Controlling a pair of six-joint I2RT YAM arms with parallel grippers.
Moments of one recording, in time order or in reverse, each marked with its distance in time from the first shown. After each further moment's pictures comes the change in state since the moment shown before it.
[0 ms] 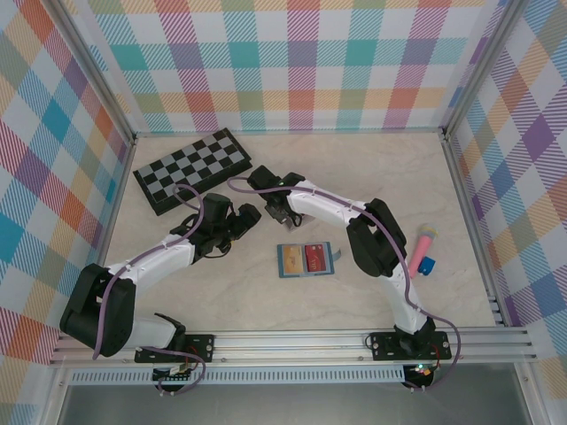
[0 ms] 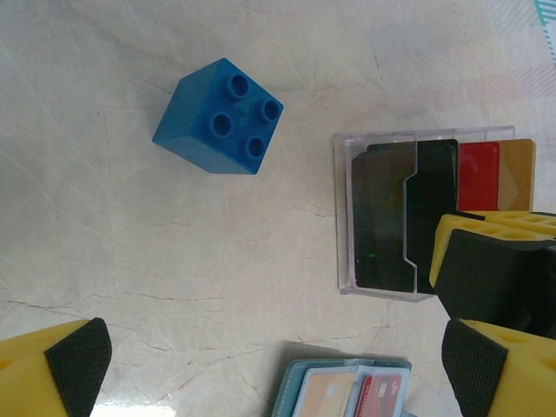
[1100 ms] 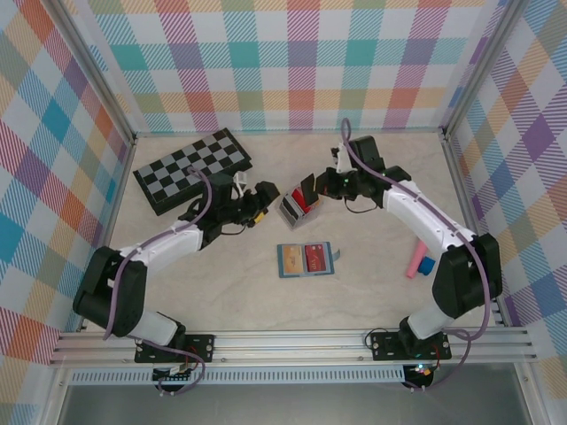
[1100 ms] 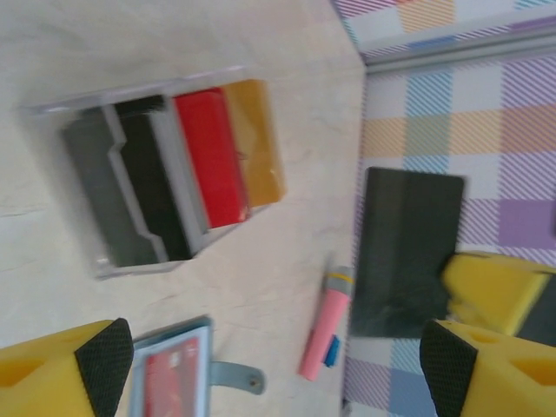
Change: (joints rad) left arm -0.010 0.142 0.142 0.323 0.374 -0.063; right arm -0.409 -0.635 -0.554 0.366 -0.892 0.495
